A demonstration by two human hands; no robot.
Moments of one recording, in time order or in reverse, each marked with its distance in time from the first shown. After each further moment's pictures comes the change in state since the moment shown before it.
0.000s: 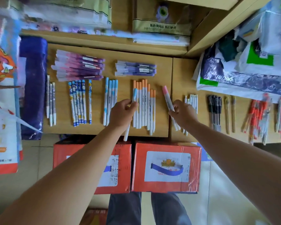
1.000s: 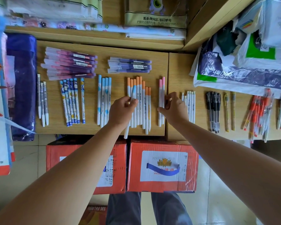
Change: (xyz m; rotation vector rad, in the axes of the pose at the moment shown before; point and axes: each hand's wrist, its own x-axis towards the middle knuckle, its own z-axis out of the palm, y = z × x) left_hand 0.008 0.003 0.019 -0.025 -0.018 0.024; right_hand 0.004 -0.010 0.015 0.228 0.121 -0.013
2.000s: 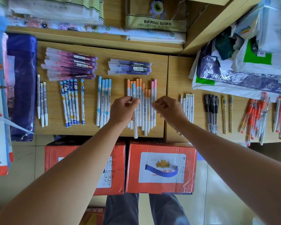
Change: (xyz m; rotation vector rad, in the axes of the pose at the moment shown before) left_hand 0.001 0.007 0.002 -0.154 -0.008 -0.037; right_hand -0.008 -0.013 -0.012 0.327 -0.169 -0.131
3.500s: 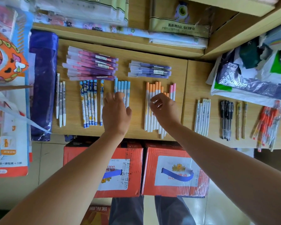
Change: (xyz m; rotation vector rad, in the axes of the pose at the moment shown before) left_hand 0.002 -0.025 -0.066 0.715 0.267 0.137; right_hand 0.017 -0.052 0.073 -0.134 0.185 -0.027
